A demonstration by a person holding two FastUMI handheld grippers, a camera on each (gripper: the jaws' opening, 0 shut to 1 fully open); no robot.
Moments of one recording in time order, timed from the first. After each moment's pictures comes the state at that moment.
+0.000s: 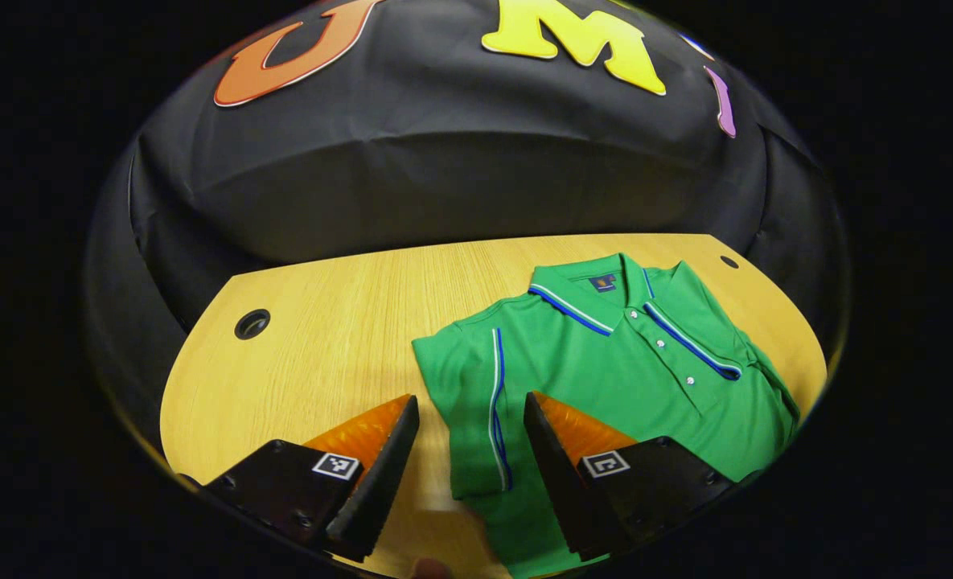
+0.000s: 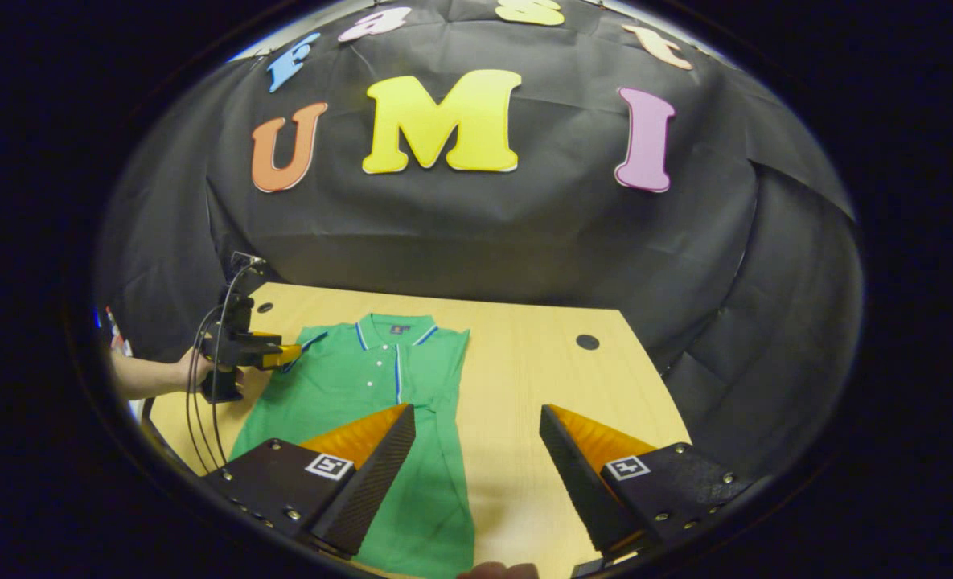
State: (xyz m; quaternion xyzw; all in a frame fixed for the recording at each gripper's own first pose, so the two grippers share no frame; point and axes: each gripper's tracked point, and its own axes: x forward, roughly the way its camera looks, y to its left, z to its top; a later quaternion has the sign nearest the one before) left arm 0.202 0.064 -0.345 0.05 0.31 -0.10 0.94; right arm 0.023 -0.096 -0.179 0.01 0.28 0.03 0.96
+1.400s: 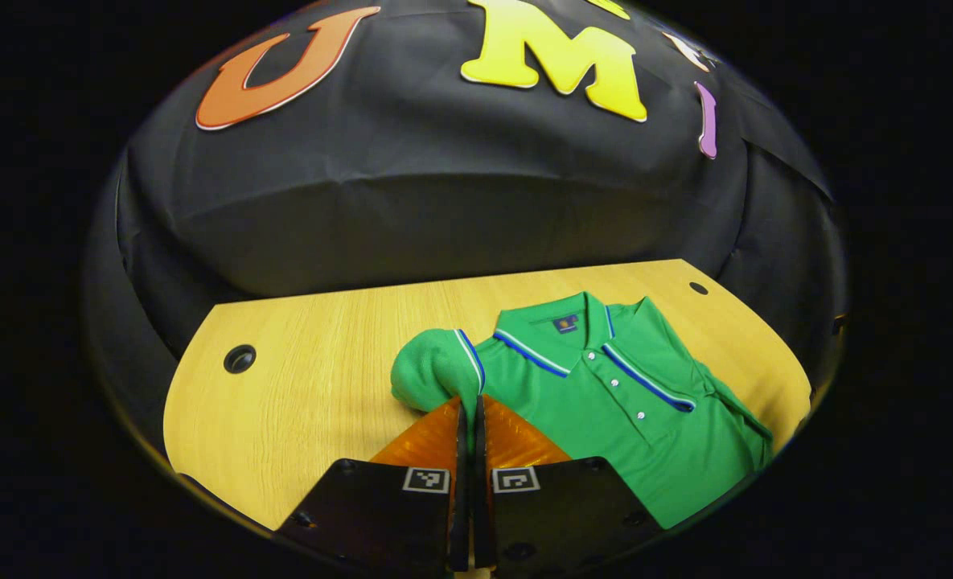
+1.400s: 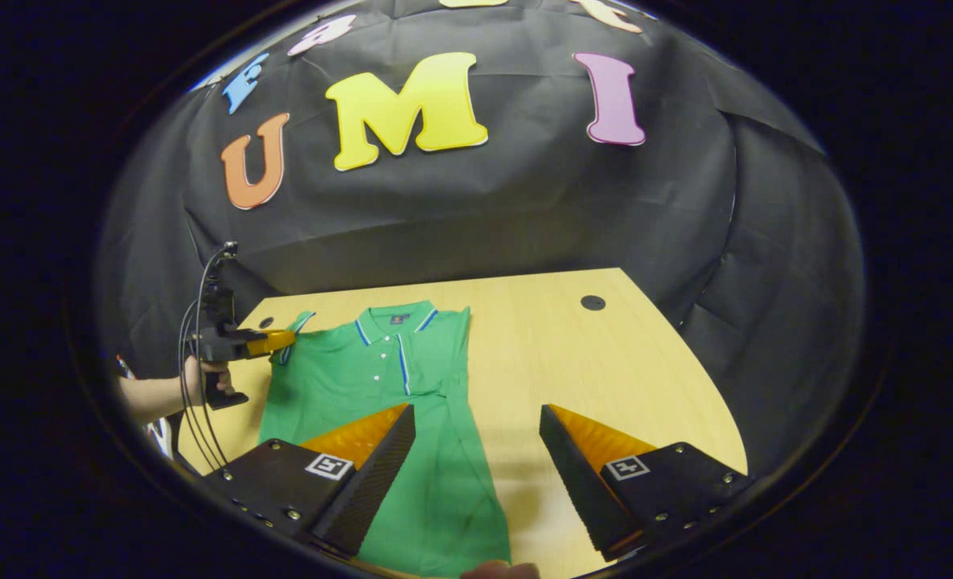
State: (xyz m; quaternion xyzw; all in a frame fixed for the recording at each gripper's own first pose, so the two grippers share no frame) left arm 0.207 0.031 -0.278 0.03 0.27 -0.15 0.95; right arm 0.019 -0.093 -0.205 0.09 0.30 0.02 0.95
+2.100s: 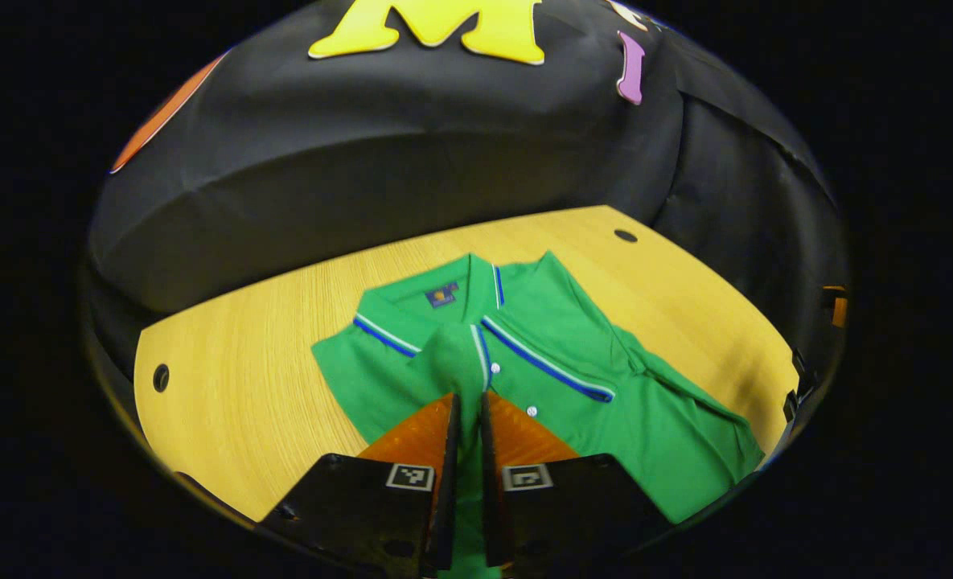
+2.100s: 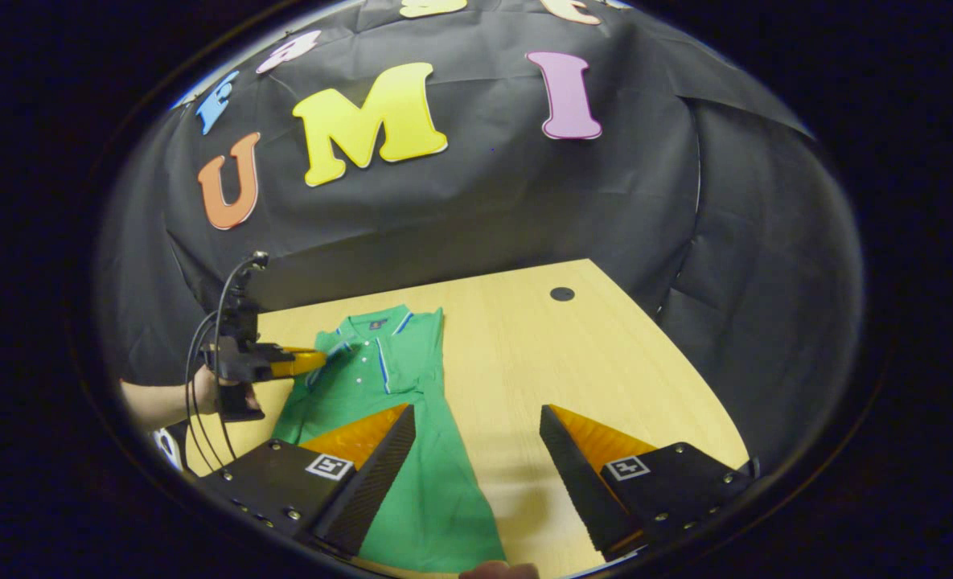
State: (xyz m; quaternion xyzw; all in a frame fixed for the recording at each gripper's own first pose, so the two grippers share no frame) left arm 0.167 -0.079 -0.327 0.07 0.36 -0.26 0.89; right arm -0.005 -0.126 -0.208 0.12 0.30 -0.03 0.95
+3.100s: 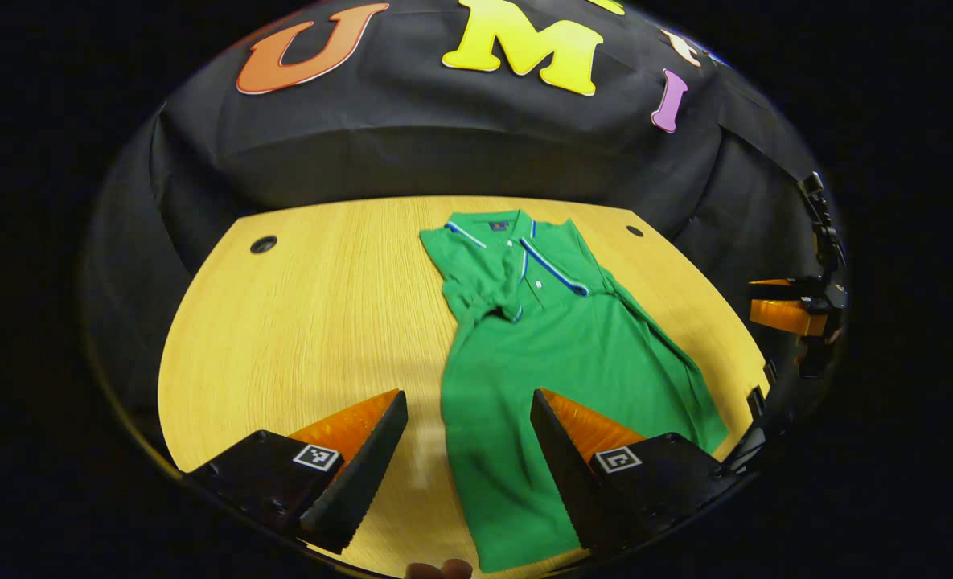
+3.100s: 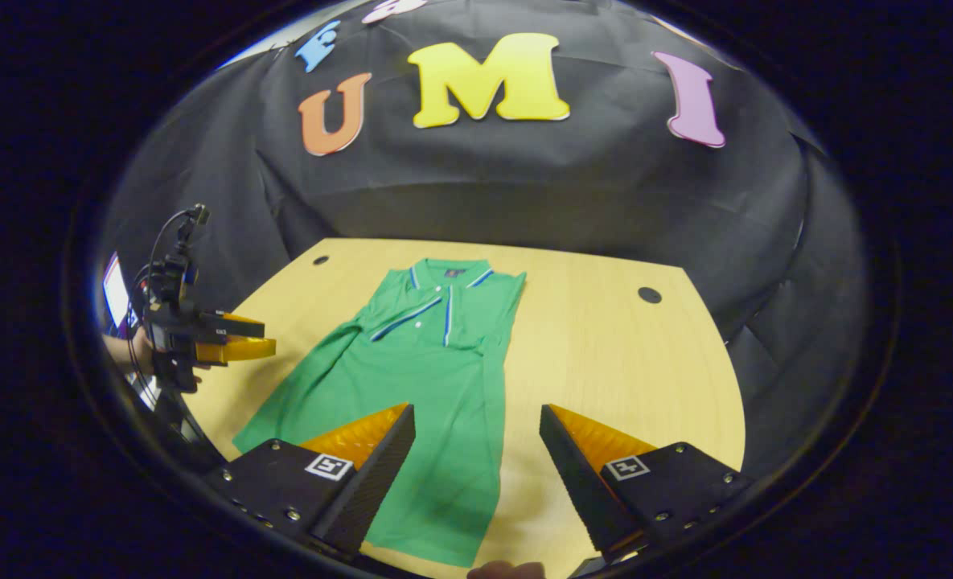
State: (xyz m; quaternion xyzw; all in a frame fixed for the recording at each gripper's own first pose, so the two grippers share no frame) left arm -0.043 0.033 -0.287 -0.01 0.40 -0.17 0.90; right arm -0.024 -0.079 -0.256 -0.01 0.36 0.16 0.92
